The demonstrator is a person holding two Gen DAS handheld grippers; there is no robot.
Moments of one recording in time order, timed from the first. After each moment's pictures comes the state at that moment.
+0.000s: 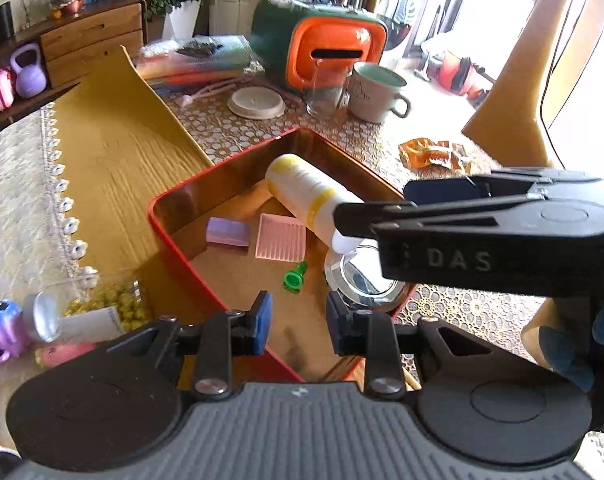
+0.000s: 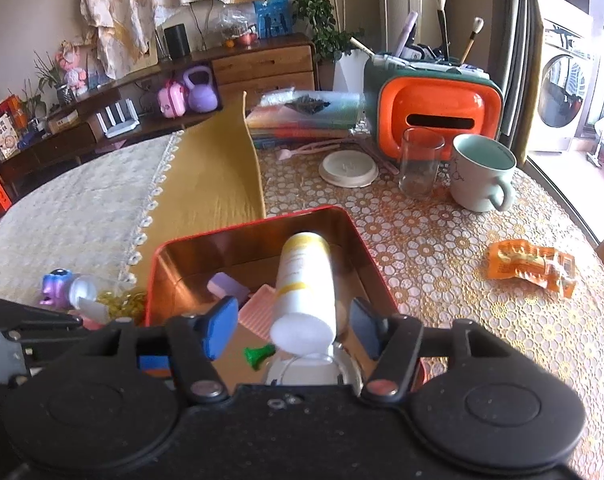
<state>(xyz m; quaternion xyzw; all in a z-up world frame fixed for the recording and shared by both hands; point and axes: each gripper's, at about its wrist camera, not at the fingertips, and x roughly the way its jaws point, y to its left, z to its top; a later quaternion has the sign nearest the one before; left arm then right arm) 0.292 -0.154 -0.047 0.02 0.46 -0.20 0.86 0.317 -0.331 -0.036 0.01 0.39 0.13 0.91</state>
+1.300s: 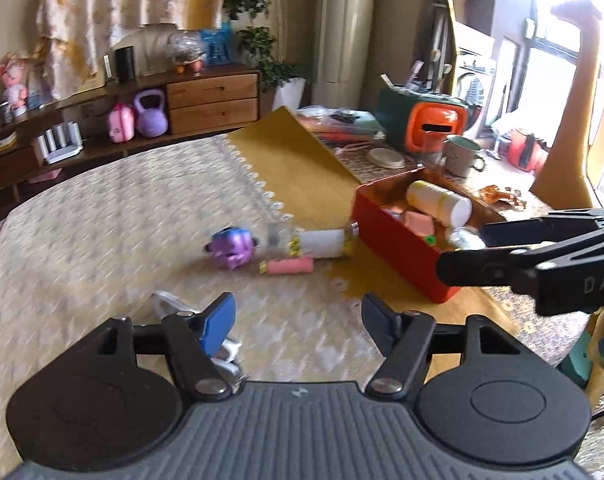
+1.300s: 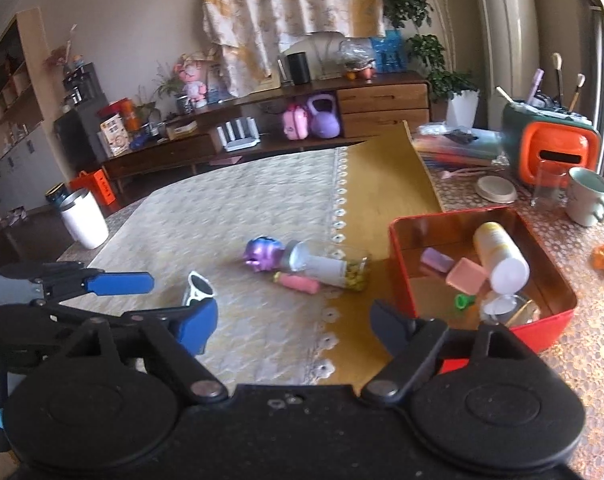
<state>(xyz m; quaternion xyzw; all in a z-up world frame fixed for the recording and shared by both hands) 0.124 0.014 -0.009 0.01 0.34 -0.07 0.94 0.180 -0.224 -0.008 0.02 0.33 0.28 0.90</state>
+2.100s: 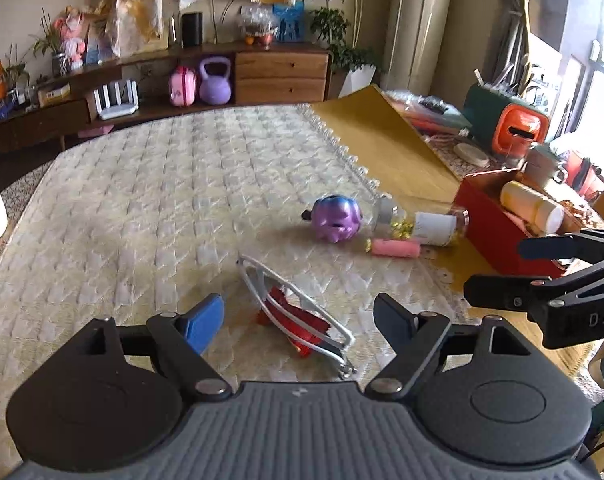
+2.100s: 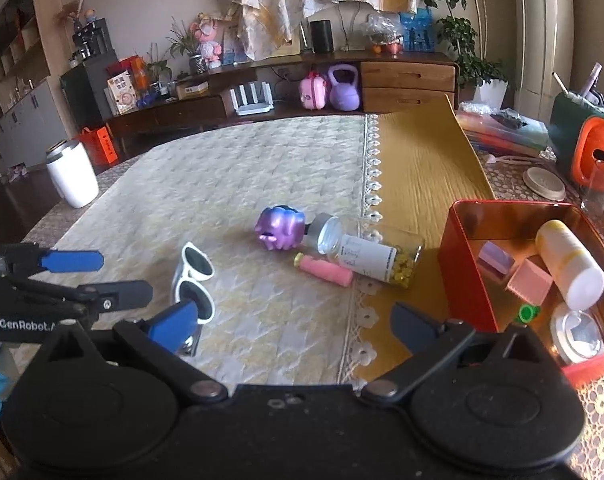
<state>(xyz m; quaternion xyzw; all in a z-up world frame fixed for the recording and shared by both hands) 0.155 0.083 -0.054 -0.04 0.37 0.01 0.93 0.224 -0.160 -0.059 -0.04 0.35 0.29 0.89</state>
